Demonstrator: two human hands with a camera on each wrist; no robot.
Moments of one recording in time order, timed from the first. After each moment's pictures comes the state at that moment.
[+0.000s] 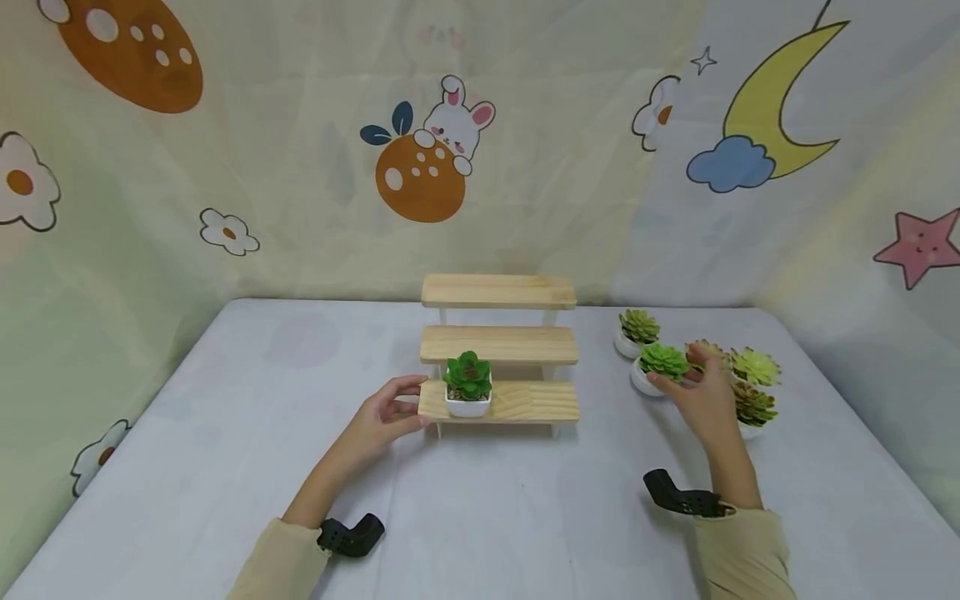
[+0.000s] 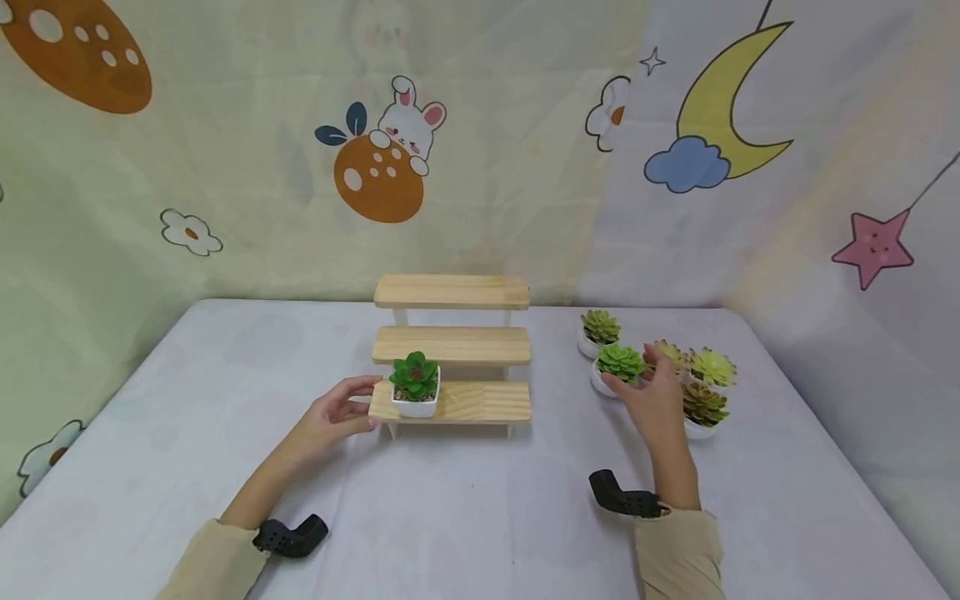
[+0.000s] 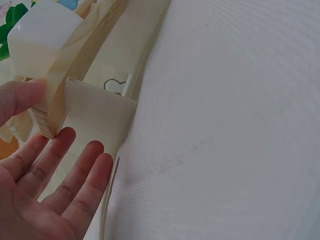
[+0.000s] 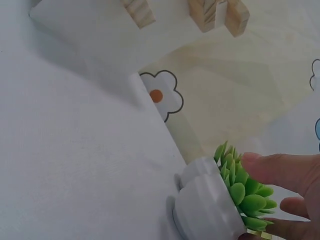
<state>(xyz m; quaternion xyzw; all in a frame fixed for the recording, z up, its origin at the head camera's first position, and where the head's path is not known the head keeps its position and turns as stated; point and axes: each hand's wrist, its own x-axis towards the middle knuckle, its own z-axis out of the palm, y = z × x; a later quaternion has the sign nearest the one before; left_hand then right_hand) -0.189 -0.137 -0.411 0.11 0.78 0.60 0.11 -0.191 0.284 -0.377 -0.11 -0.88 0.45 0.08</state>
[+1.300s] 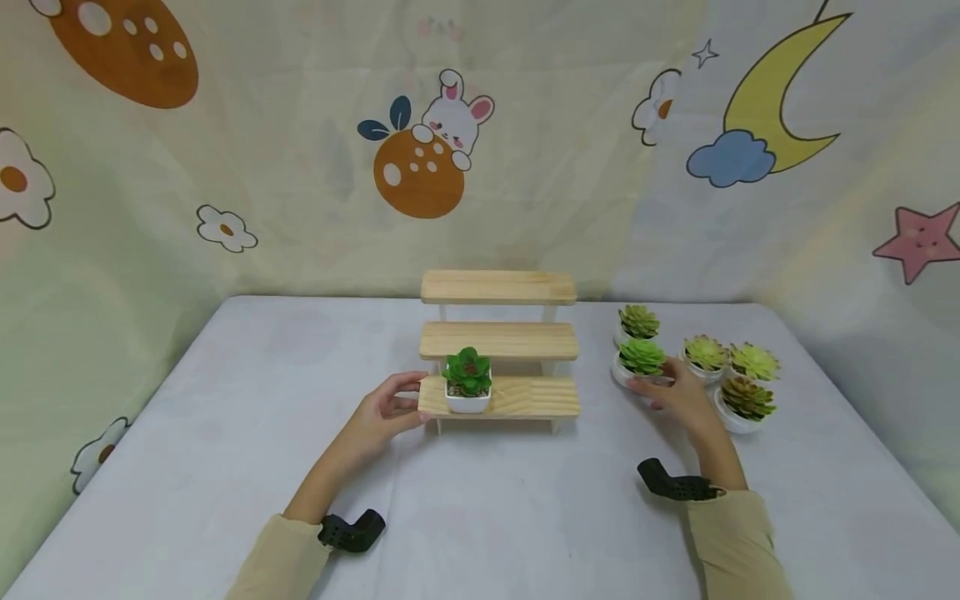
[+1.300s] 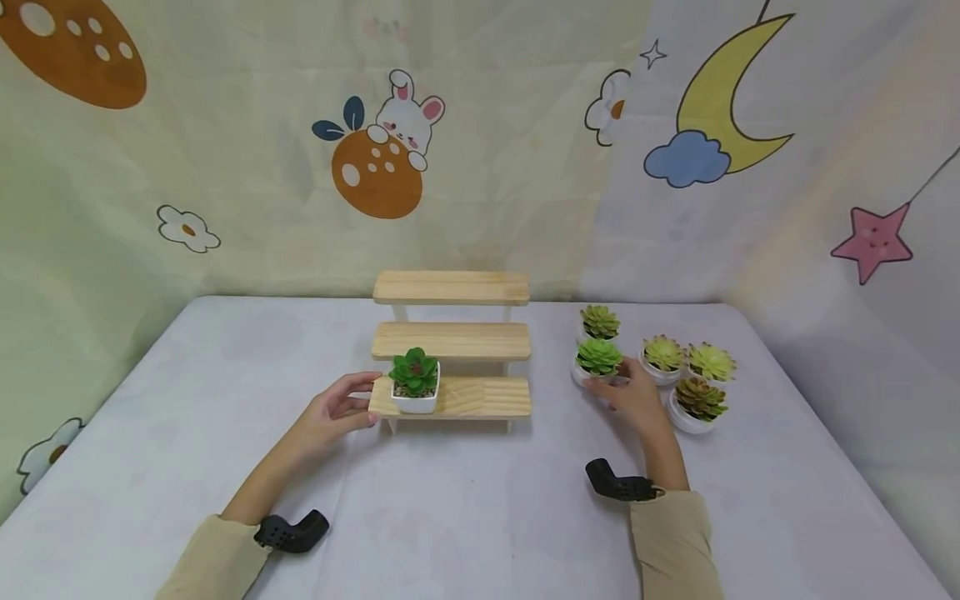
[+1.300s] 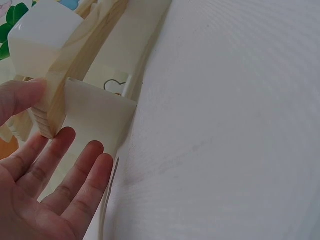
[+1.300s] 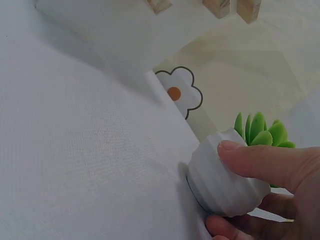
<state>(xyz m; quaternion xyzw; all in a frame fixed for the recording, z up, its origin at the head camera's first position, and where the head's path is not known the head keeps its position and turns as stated) -0.190 -0.137 -0.411 0.12 0.78 0.60 0.11 -0.208 0.290 -0.399 -0.07 -0.89 0.45 -0.06</state>
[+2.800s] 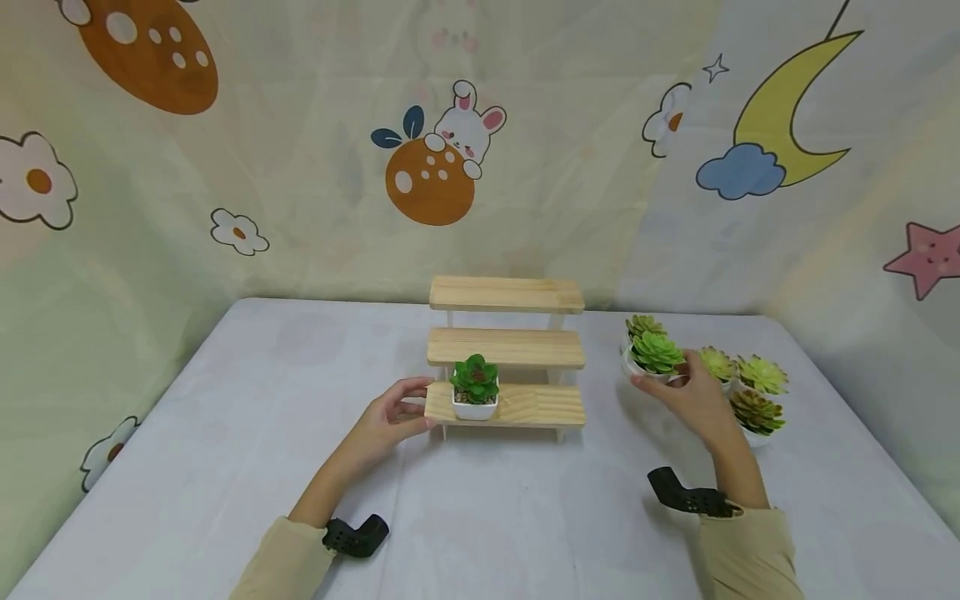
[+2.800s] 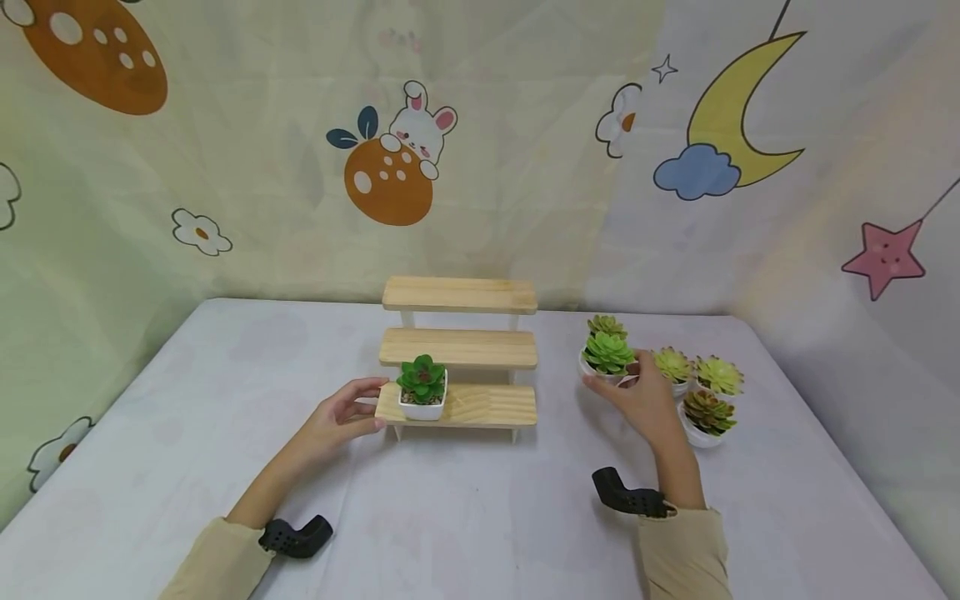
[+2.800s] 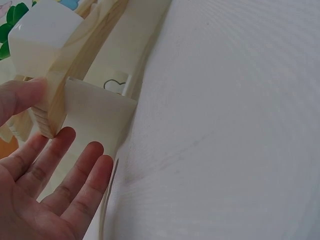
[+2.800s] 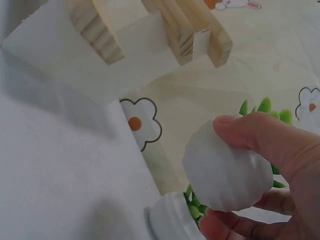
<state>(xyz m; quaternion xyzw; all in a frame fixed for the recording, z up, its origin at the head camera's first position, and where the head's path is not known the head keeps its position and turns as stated) -0.188 -0.139 -0.408 0.12 0.78 0.61 0.12 -0.196 0.272 -0.358 -0.06 -0.93 0.37 -0.02</state>
